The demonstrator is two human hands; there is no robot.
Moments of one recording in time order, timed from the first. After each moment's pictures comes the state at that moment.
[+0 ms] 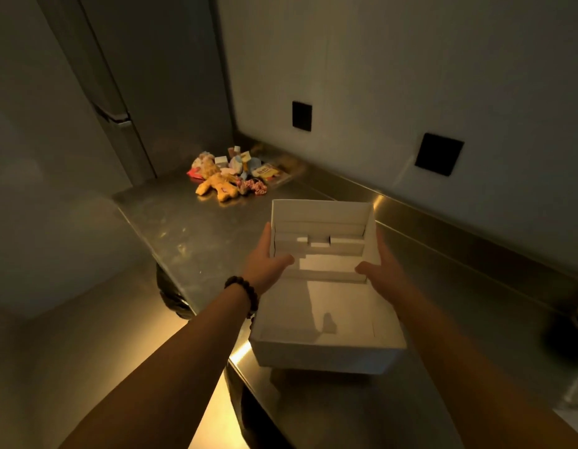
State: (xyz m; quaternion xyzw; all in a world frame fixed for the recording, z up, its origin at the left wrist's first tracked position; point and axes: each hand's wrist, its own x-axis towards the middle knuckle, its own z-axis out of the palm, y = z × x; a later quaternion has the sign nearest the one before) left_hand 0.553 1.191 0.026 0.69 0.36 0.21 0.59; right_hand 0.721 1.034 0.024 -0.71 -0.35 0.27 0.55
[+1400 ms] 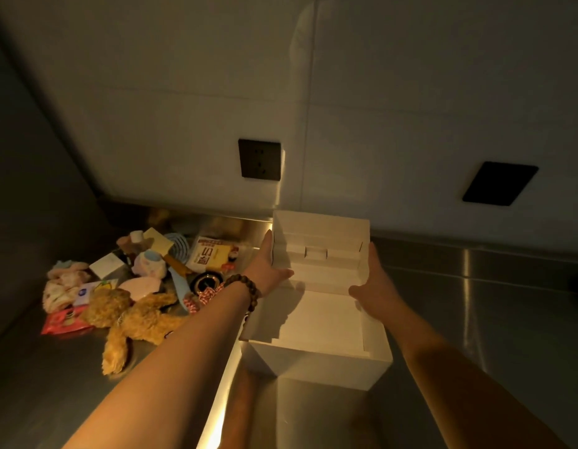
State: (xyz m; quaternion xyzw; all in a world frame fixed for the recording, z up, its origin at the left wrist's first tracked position) left_hand 0.805 1.610 -0.032 0.82 0.11 -0.02 0.56; right_hand 0.828 1.382 -0.024 -0.86 -0.06 0.12 0.50
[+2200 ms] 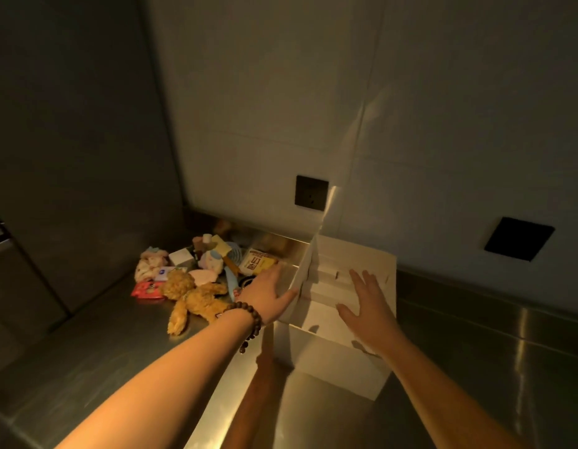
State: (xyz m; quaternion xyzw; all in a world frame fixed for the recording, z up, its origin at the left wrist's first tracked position) left_hand 0.693 1.626 -0.009 0.95 0.16 0.07 0.25; right_hand 0.753 1.398 0.015 -0.91 -0.26 0.07 0.32
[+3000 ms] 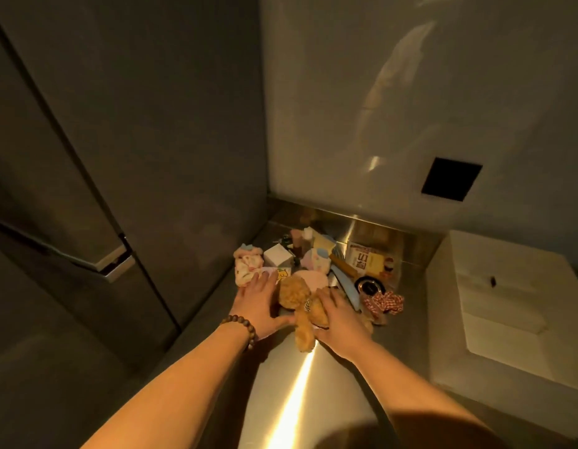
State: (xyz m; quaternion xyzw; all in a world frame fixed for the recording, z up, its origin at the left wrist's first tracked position) left_hand 0.594 1.919 -0.077 0.97 0.15 -0.03 0.18; right_hand 0.670 1.720 -0.070 -0.91 -0.33 0.17 0.19
